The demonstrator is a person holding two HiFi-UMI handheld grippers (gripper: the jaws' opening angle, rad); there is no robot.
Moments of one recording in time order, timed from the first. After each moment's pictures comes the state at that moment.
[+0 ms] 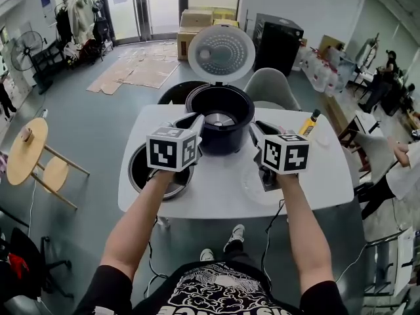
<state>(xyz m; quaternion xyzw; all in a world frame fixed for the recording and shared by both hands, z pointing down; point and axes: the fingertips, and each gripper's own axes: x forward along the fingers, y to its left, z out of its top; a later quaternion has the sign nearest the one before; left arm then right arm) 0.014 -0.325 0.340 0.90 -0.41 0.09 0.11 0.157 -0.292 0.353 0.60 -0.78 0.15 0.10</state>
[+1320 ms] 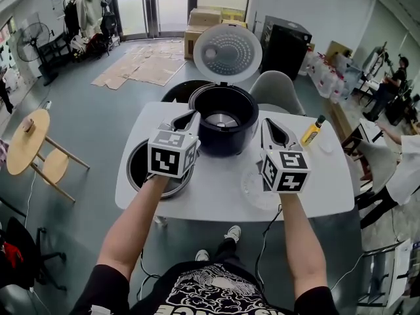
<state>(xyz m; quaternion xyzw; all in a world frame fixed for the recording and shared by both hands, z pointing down) -0.004 -0.326 0.328 0.89 -0.45 0.09 0.02 0.169 -0.280 0.318 0.65 -0.76 -0.01 0.06</state>
